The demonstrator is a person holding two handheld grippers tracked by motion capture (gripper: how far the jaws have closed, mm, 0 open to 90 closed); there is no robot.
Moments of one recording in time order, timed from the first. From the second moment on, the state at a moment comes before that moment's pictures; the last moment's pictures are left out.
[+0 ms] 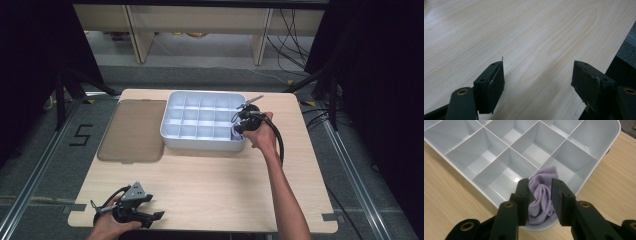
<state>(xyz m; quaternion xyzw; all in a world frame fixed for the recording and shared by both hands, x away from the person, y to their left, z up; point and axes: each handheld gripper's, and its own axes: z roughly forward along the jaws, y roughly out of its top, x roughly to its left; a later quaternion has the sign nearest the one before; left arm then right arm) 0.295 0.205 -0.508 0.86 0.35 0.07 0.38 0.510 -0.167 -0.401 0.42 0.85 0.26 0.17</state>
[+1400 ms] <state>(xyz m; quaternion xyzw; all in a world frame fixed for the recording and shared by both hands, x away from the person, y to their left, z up) 0.296 0.207 -0.508 0.86 0.34 0.07 0.37 0.451 -0.158 -0.391 0.40 0.83 0.36 0.17</state>
